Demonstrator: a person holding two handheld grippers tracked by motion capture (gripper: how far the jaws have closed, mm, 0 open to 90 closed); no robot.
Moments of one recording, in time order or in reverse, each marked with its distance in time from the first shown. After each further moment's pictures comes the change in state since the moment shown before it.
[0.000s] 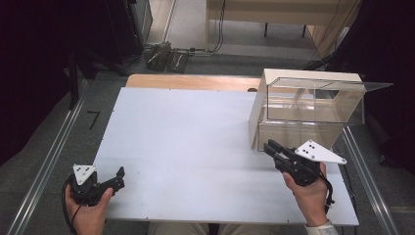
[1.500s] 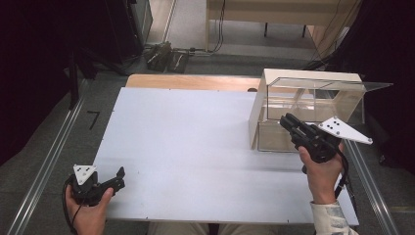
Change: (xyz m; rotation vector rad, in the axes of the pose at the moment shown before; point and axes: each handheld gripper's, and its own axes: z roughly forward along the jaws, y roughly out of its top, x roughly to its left) left arm 0.000 -0.001 0.001 0.005 0.004 -0.004; right arm -0.040 0.043 -0.005 -0.144 -0.073 0.058
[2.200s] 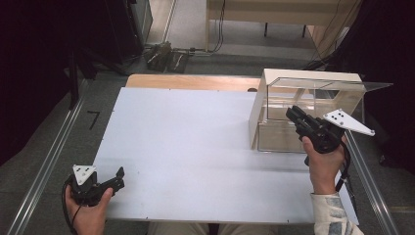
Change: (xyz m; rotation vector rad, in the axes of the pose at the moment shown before) left arm 0.001 -0.001 0.000 0.001 0.004 -0.003; right arm -0.022 0.004 0.011 -0.009 -0.073 0.041
